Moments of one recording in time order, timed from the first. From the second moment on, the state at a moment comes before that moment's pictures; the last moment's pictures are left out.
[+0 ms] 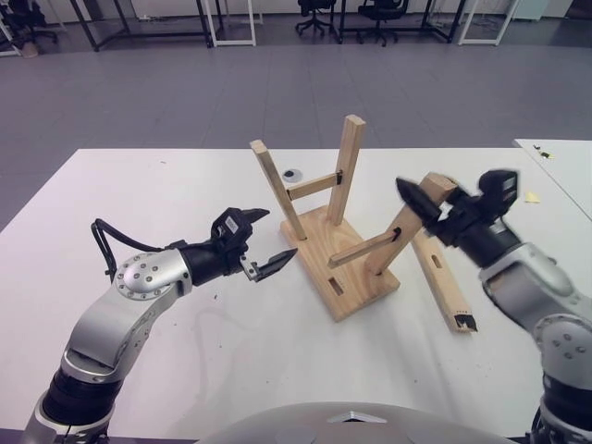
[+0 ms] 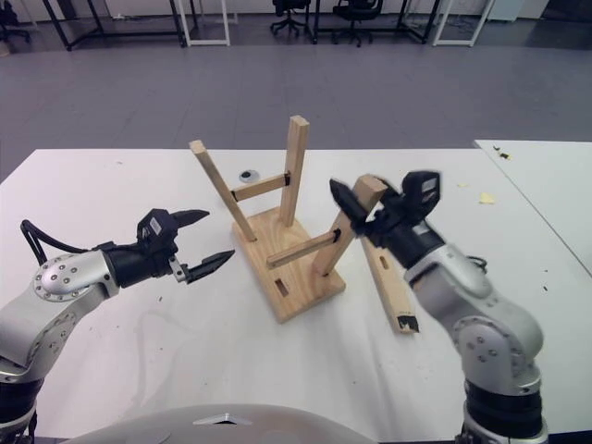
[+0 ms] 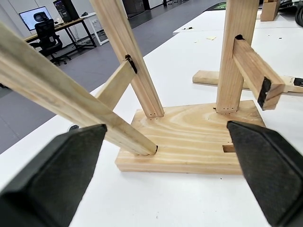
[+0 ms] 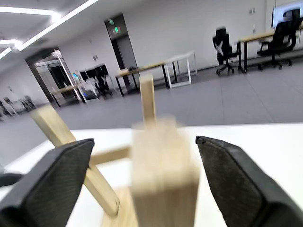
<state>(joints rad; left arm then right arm) -0.06 0.66 -0.05 -0.64 -0.45 0.62 -0.61 -0.09 -0.55 -0.29 -0.66 1.15 0.69 -0.01</state>
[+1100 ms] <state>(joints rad) -0.26 0.43 0.11 -0.62 -0.65 0.65 -0.43 0.11 -0.62 -0.17 -0.28 0.56 0.76 0.10</state>
